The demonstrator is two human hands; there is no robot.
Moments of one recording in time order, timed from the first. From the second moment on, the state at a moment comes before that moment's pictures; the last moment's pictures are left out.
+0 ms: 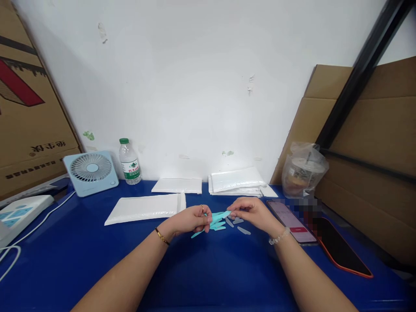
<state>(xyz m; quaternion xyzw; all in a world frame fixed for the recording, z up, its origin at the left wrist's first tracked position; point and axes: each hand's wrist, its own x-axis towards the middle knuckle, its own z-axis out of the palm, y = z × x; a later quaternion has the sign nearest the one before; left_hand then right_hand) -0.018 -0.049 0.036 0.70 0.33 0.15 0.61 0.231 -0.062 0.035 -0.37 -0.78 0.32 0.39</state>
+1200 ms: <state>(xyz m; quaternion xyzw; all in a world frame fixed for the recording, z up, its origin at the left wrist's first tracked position) -0.014 -0.040 0.024 0.81 0.46 0.30 0.23 0.199 -0.049 0.012 -0.41 -0.66 0.42 0.46</state>
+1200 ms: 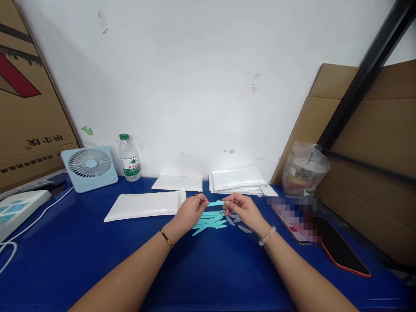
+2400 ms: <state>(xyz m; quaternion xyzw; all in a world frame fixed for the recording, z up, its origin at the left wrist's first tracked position) -0.010 -0.041 0.008 0.85 0.44 0.12 0.27 0.249 -0.027 0.001 -0.48 -0.67 0.38 0.42</state>
